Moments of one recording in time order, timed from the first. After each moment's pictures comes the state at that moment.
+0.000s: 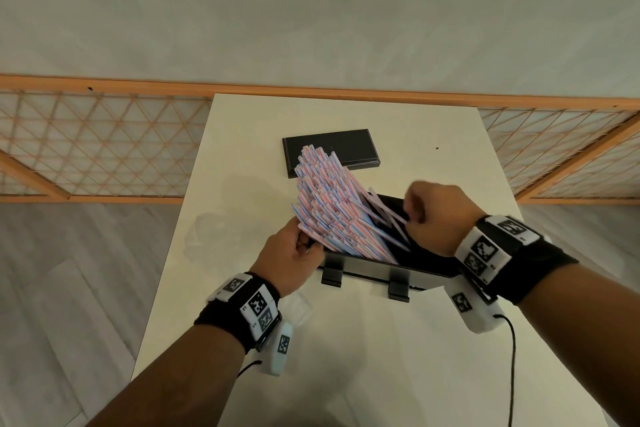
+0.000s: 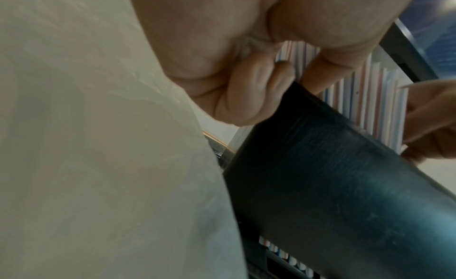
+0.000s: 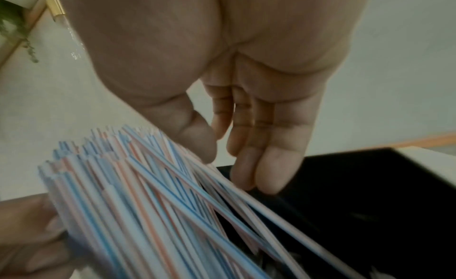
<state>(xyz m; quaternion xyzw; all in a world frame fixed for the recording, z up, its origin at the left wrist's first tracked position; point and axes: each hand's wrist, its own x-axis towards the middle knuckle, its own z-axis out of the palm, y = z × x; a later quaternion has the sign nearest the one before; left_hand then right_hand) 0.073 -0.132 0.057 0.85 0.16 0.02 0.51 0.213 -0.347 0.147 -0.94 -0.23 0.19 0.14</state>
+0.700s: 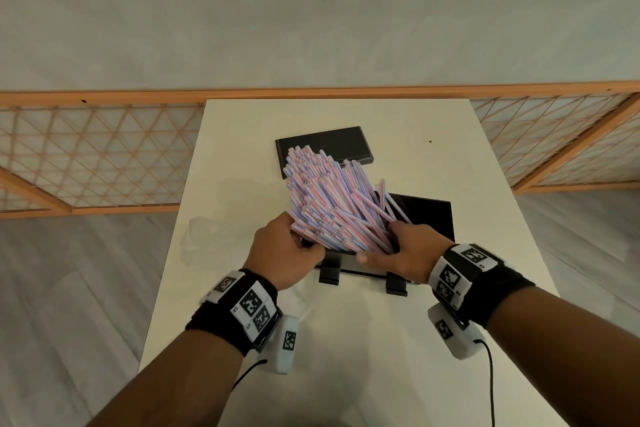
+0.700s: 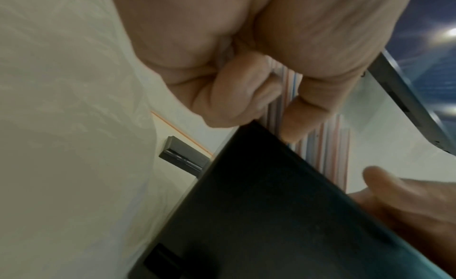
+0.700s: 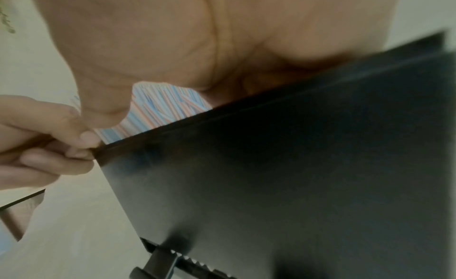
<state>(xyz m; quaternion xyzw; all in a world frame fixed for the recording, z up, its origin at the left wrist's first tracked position) 0.076 -0.138 0.086 0.87 0.20 0.01 0.45 0.177 -0.352 0.104 -0.91 -0.20 0.33 0.14</state>
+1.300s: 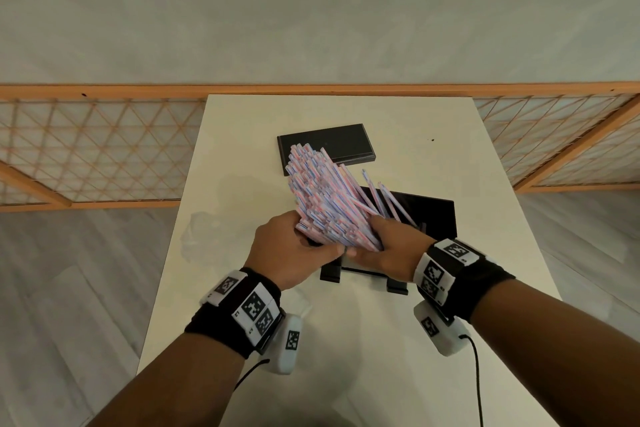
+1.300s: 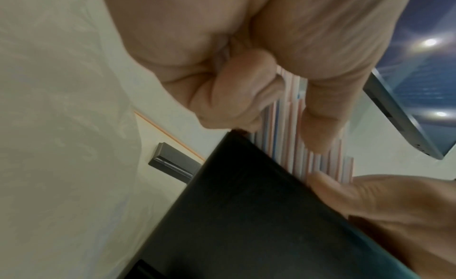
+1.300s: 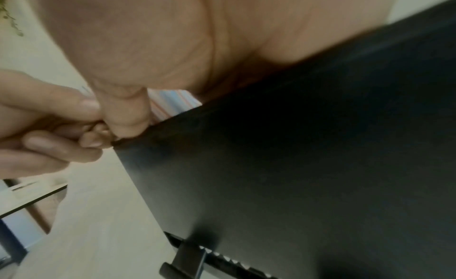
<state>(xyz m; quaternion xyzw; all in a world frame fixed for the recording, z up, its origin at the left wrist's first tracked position) 0.071 -0.145 0.106 0.85 0.20 -0.01 0.48 0.177 -0.328 0.086 -0.90 -0.24 0.32 0.17</state>
